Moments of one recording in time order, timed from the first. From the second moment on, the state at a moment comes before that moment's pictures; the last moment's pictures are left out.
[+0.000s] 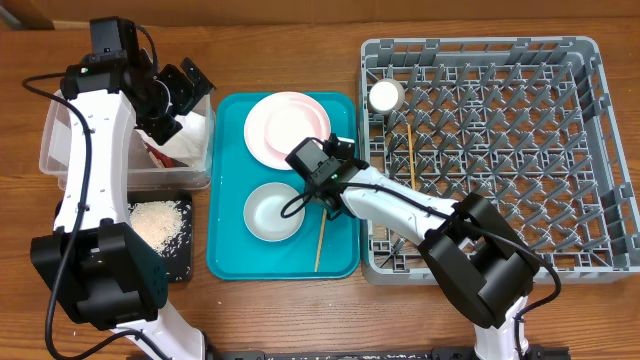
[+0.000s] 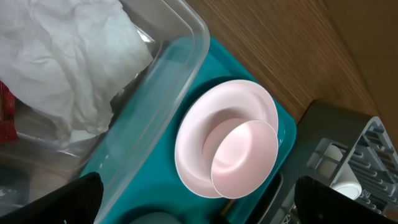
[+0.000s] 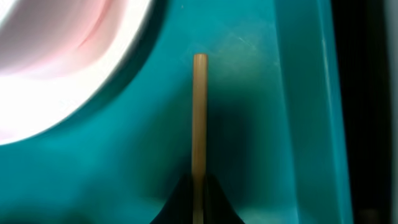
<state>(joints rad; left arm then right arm) 0.16 1.87 1.74 -1.03 0.34 -0.62 0.77 2.04 1.35 -0.57 0.22 0.91</state>
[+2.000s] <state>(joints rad) 0.16 1.87 1.74 -1.03 0.34 -0.62 0.48 1.57 1.27 -0.79 0.32 0.37</state>
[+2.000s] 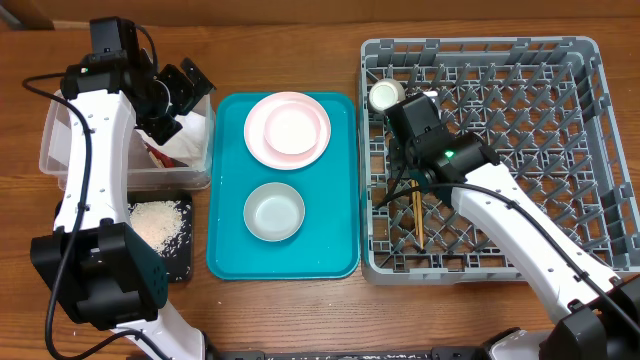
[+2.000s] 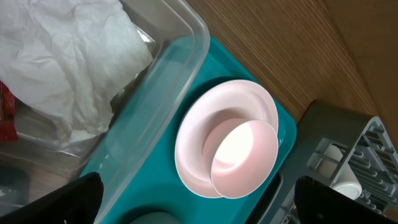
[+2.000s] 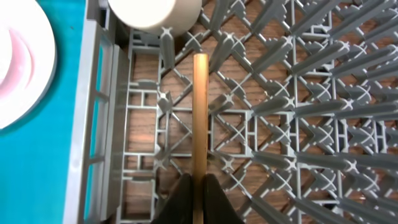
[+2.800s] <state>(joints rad) 0.16 1.87 1.74 -1.03 0.34 -0.62 0.48 1.57 1.19 -0.70 0.31 0.41</state>
